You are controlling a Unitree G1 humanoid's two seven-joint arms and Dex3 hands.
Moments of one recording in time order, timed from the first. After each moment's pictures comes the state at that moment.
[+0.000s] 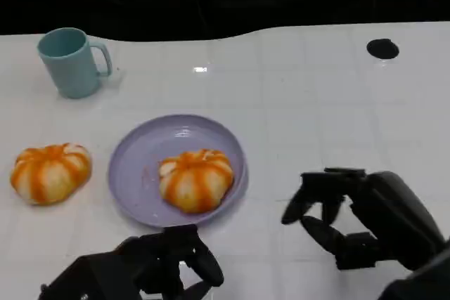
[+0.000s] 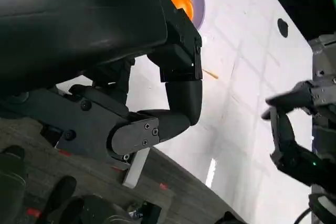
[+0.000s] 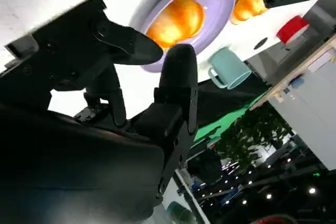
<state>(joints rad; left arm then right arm) 0.29 0.31 -0.22 -0.53 0.03 0.33 -0.36 0.04 -0.25 0.21 -0.13 -0.45 -0.38 0.03</state>
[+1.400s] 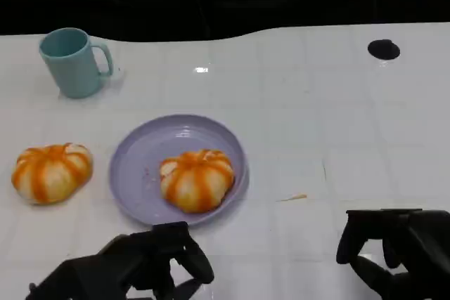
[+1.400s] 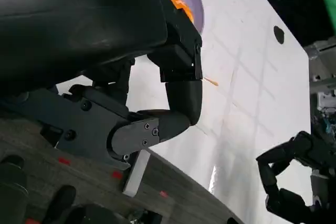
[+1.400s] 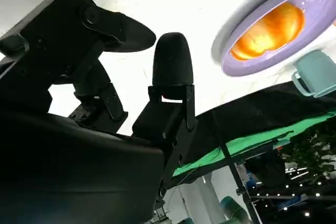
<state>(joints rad) 0.30 0.32 -0.18 -0.51 0.02 0.27 -0.37 0.23 -0.28 0.14 -0.19 -0.68 -0.26 -0.09</state>
